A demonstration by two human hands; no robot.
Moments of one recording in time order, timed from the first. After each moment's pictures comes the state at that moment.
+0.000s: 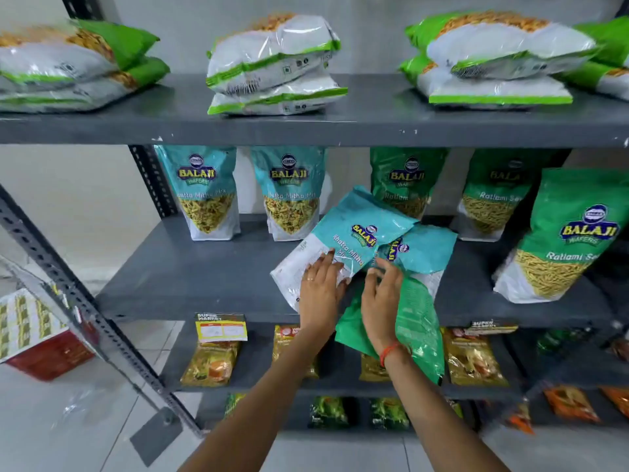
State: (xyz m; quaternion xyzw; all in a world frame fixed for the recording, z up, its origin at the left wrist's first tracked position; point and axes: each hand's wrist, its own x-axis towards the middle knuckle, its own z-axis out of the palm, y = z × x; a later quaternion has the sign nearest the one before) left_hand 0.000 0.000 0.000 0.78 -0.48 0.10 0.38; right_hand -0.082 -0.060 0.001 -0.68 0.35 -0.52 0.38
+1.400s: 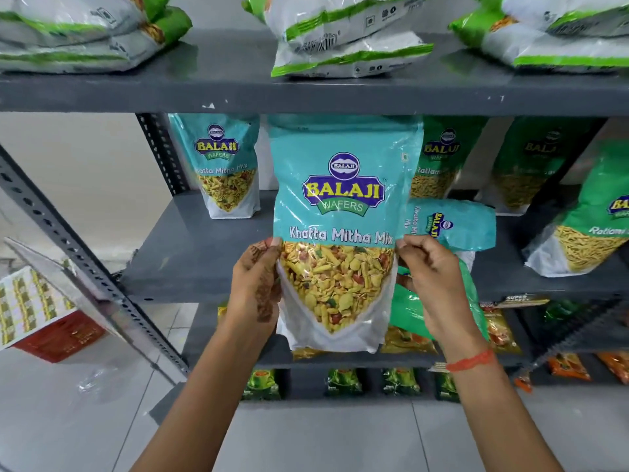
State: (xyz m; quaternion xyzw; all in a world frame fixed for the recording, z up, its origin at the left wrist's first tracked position) left_hand 0.070 0.150 0.083 0.51 -0.13 -0.31 0.80; right_hand -0.094 0.012 0.086 -0.61 0.33 -0.41 0.59
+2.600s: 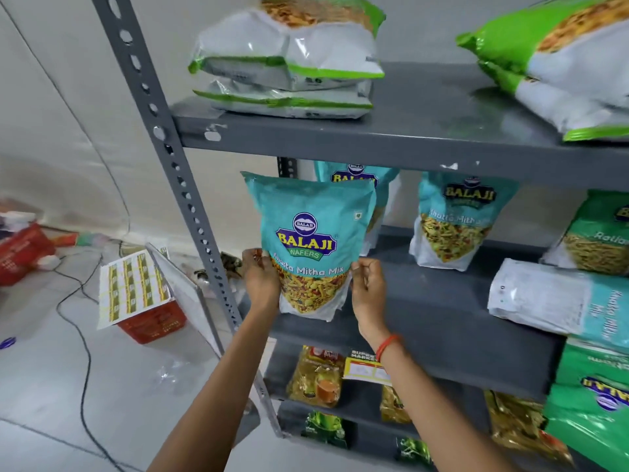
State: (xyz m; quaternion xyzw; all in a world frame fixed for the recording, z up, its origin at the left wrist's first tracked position) left_hand 0.336 0.206 0.019 0.79 -0.02 0.01 0.61; right_hand 0.221 0.093 0.003 -0.67 0.26 -0.38 0.58
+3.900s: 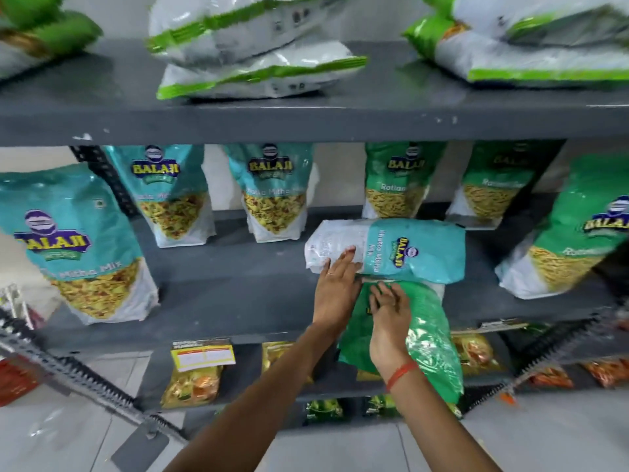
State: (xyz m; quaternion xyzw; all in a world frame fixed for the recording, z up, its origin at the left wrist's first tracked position) left_hand 0.032 -0.069 -0.030 0.75 -0.57 -0.02 0.33; right_hand -0.054 -0.083 -0.028 -0.28 0.43 -0.53 0.68
